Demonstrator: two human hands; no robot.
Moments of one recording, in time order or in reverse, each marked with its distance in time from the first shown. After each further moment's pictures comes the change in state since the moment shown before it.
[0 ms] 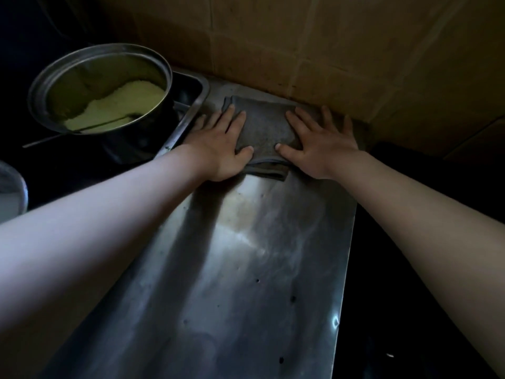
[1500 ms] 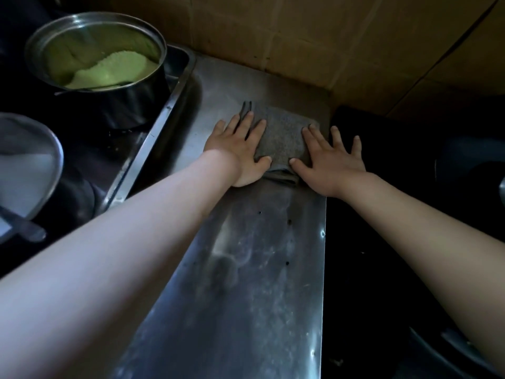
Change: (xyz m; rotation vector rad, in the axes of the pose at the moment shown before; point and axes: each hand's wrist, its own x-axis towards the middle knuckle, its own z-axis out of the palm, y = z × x) left_hand -0.072 0.048 0.021 0.061 -0.027 0.190; right_hand -0.130 -0.012 0.030 0.031 -0.031 0.252
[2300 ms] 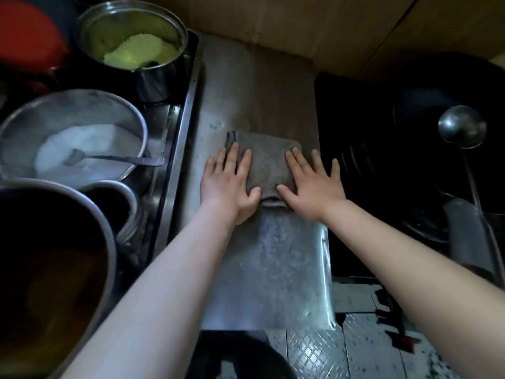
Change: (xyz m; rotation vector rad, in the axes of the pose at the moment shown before) left_hand -0.163 -0.009 0.037 -0.093 0.026 0.033; right_hand -0.152 -0.074 0.033 0.002 -0.040 0.057
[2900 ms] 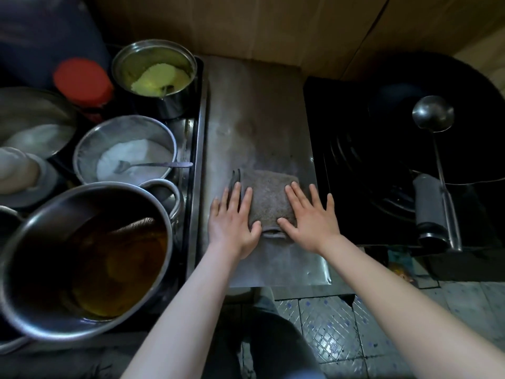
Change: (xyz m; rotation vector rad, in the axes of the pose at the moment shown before) left_hand -0.094 -0.001 0.010 -0.040 -0.078 0.020; right_hand -0.095 -0.025 0.019 0.099 -0.091 0.053
